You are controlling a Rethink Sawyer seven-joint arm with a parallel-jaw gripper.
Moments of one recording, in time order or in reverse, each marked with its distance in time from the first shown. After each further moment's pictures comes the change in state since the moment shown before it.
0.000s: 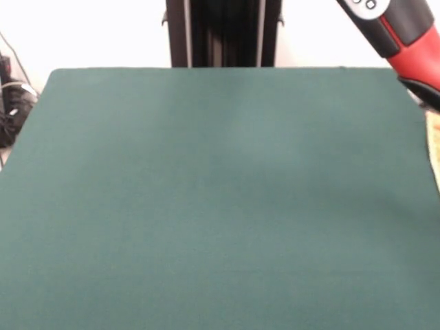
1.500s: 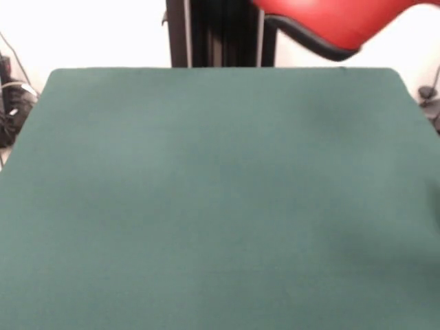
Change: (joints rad) arm -0.438 -0.184 0.191 0.363 -0.102 -0.070 0.000
